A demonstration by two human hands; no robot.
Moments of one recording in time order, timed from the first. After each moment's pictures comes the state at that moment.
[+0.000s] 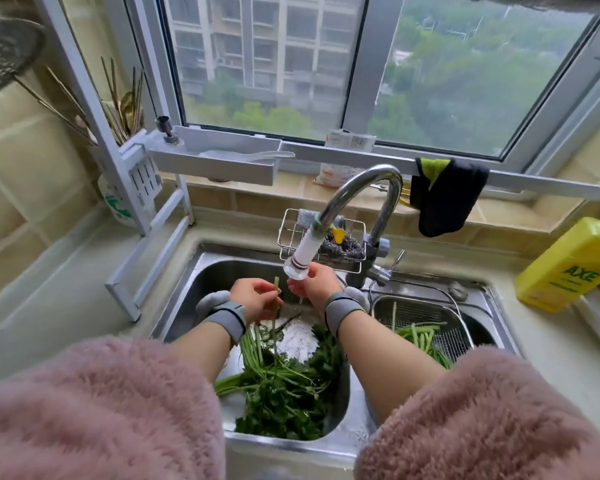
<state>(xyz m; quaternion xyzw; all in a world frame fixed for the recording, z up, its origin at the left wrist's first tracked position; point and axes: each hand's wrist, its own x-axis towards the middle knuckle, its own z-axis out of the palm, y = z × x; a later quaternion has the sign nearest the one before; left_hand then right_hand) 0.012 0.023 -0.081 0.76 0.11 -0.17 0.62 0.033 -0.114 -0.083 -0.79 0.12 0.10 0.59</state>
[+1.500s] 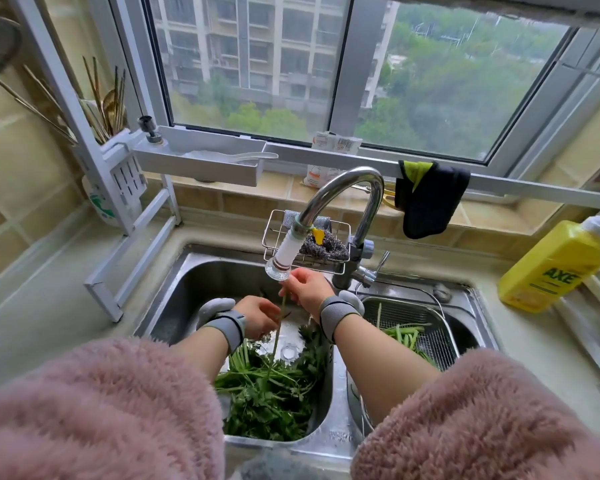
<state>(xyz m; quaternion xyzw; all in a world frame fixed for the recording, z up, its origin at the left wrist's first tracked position) 0.005 0.001 -0.090 0.83 0.04 -0.30 0.47 0.022 -0.134 -0.080 -0.82 0.04 0.11 0.56</state>
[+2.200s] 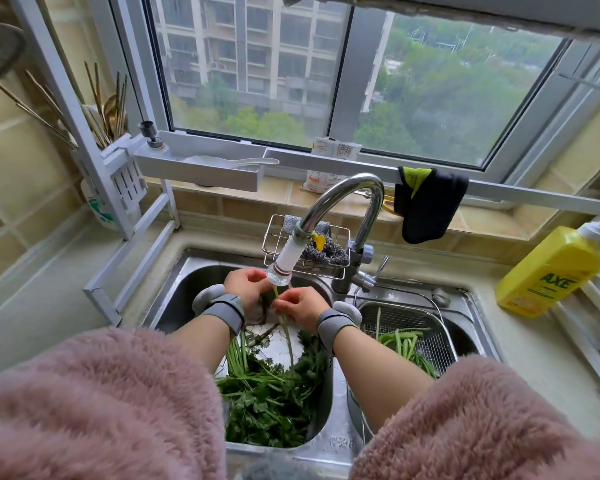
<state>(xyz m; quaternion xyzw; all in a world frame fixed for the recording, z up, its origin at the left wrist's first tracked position) 0.034 0.001 -0.074 0.78 0.12 -0.10 0.61 0.017 -0.136 -0.094 -0.87 -0.01 0.17 0.45</state>
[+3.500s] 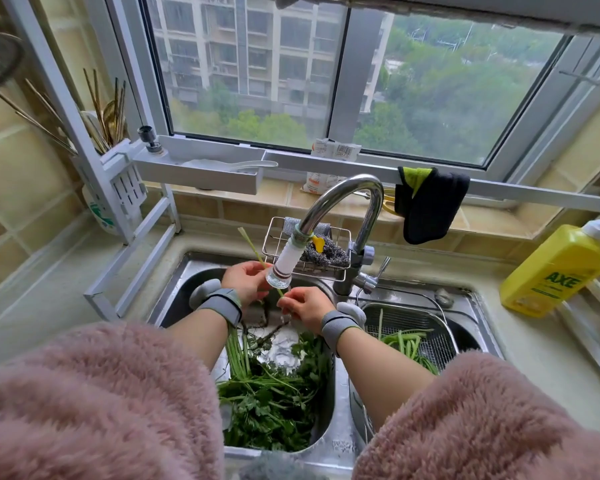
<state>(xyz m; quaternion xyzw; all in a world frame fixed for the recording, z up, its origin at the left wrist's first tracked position) 0.044 -0.001 -0.068 0.68 0.13 -0.11 0.71 0.025 -0.144 -0.101 -0.88 0.00 0.14 0.46</state>
